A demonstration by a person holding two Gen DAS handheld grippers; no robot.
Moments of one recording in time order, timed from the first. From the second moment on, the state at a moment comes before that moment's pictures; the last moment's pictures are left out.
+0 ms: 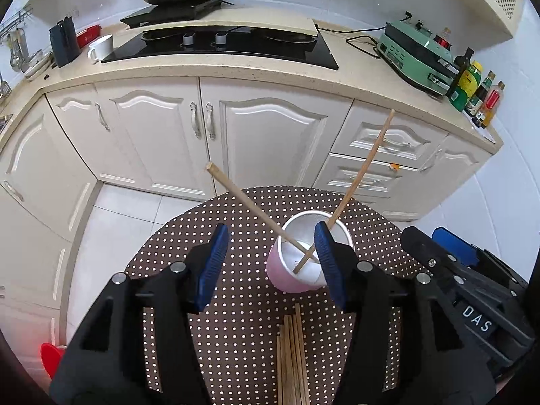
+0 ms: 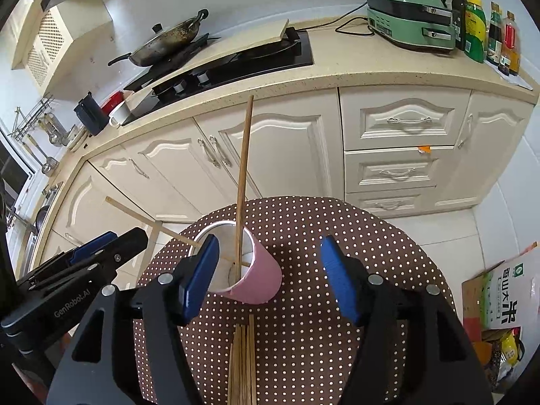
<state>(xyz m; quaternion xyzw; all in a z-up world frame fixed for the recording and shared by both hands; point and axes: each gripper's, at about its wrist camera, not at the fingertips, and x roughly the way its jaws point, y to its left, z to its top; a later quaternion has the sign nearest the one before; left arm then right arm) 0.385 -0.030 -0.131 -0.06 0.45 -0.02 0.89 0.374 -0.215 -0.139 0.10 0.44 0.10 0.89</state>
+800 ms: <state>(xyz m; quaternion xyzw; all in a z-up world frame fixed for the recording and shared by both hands) 0.344 -0.022 -0.130 -0.06 0.46 -0.01 0.89 0.342 -0.207 -0.133 0.10 0.45 0.10 0.88</state>
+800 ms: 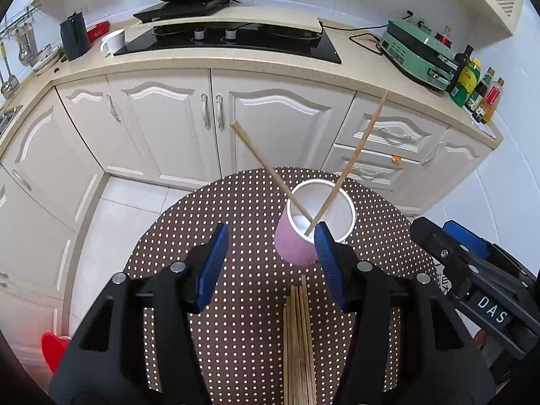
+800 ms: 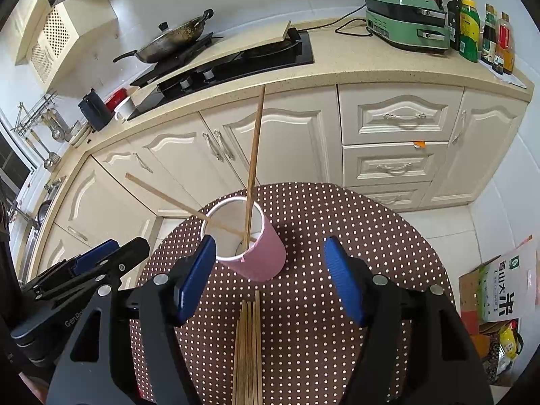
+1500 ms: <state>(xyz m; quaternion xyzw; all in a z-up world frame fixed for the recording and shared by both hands) 0.307 -0.009 -0.197 -0.06 0.53 0.00 0.84 0.312 -0.184 -0.204 0.06 0.53 0.10 0.84</state>
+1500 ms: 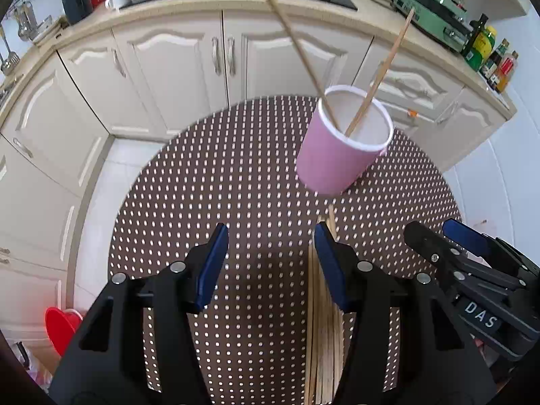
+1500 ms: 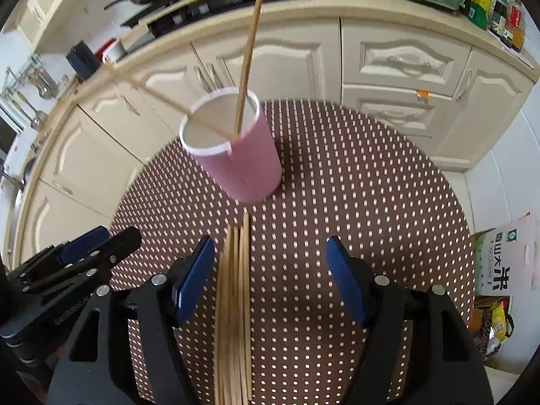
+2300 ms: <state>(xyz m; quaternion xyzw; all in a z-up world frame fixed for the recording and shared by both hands) 0.265 0.017 -0.278 -0.07 0.62 0.00 0.78 0.284 -0.152 -0.293 -0.01 0.61 0.07 0.79</state>
